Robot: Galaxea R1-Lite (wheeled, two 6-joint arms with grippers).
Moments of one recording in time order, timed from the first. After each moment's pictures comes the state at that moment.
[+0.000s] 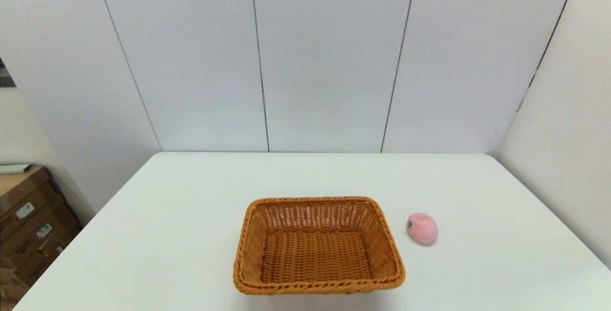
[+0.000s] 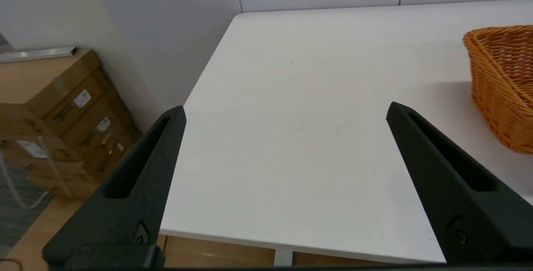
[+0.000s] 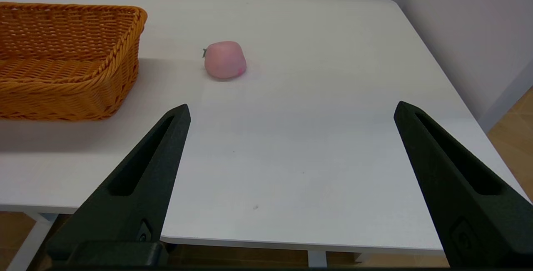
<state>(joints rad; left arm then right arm) 0.01 0.07 -0.11 0.13 0.14 0.07 0.00 0.00 -0.07 0.19 0.00 -0.03</state>
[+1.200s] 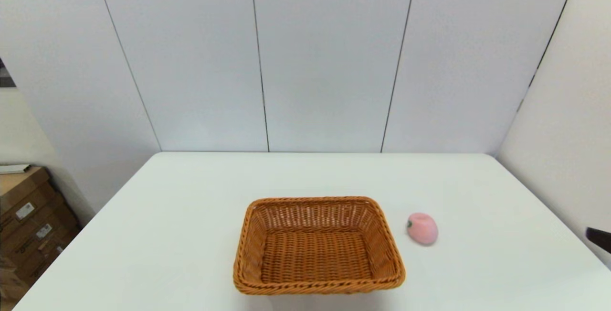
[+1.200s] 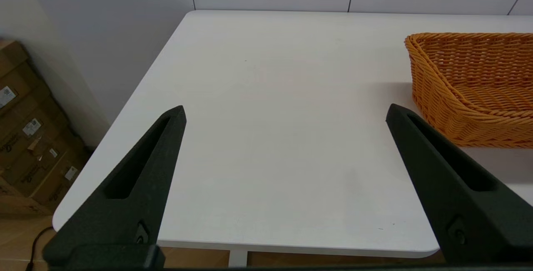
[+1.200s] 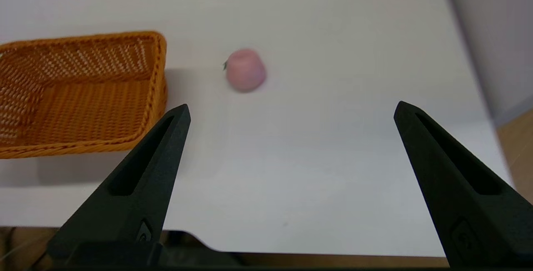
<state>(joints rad) 0.00 0.00 -0.05 0.13 0.02 -0.03 0.06 0.85 -0.69 0.34 -0.01 0.12</state>
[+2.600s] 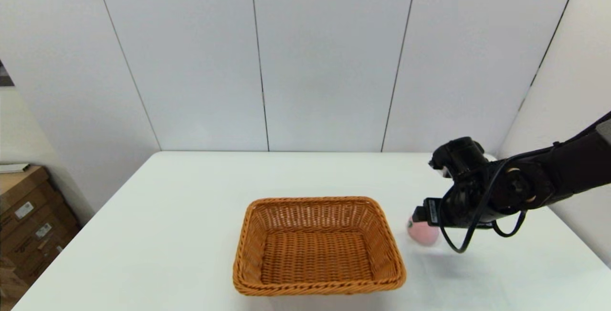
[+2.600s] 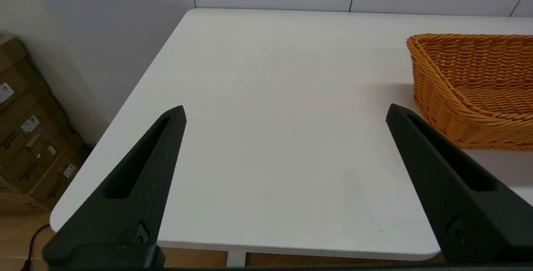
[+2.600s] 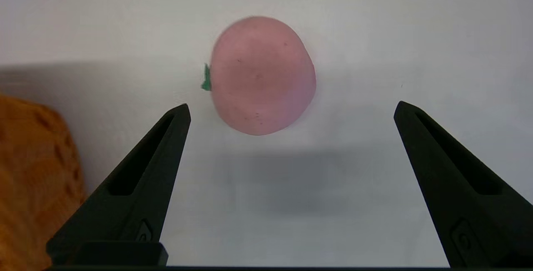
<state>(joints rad) 0.00 0.00 -0.05 0.13 0.03 -0.04 0.24 1.98 -0.98 0.08 -0.17 0.30</state>
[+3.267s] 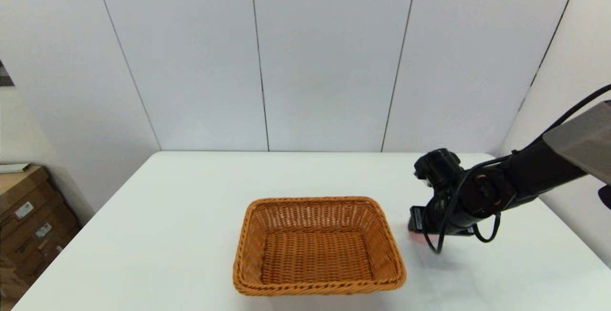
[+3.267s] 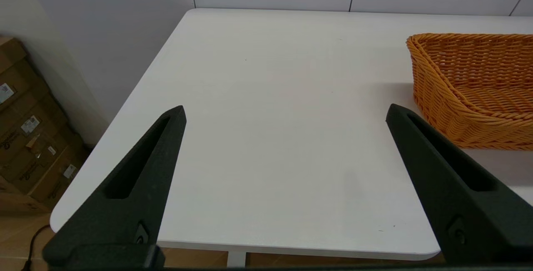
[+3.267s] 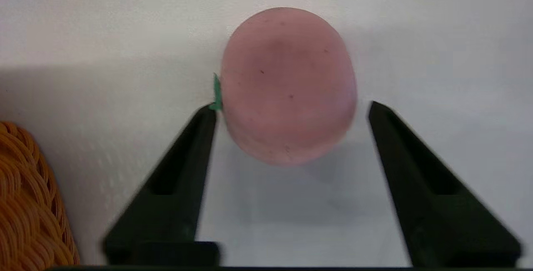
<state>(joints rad) 0.00 0.00 -0.05 0.13 0.03 -0.04 0.27 2.11 -1.04 0.08 -0.17 0.33</state>
